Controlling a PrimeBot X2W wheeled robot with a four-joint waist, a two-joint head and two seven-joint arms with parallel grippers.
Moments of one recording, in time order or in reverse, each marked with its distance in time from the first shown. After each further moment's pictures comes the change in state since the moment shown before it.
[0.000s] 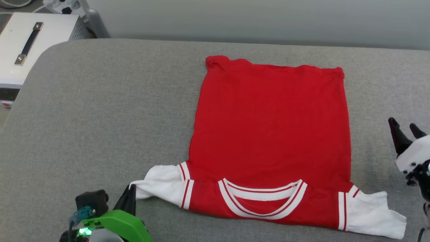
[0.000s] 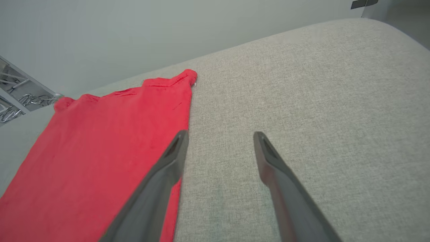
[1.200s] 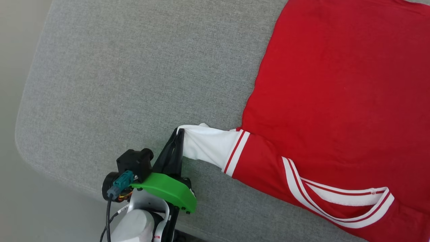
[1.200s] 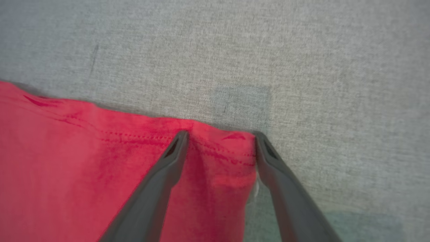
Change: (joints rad) left arm -0.242 -0.124 -0.147 -0.032 0.093 -0.047 -0.127; right arm -0.705 -0.272 0.187 0.333 -0.023 0.001 0.678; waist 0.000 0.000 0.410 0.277
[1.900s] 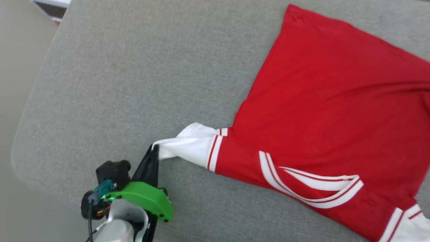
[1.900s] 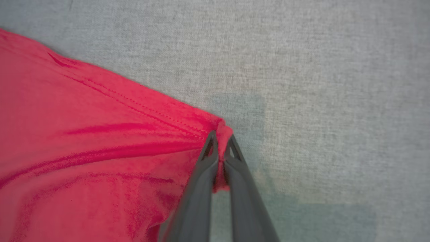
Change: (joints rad) left arm 0.051 0.048 0.061 0.061 -0.040 0.029 0.011; right arm 0.211 -0.020 -0.050 -0.051 0.035 0.000 -0.085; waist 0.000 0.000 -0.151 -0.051
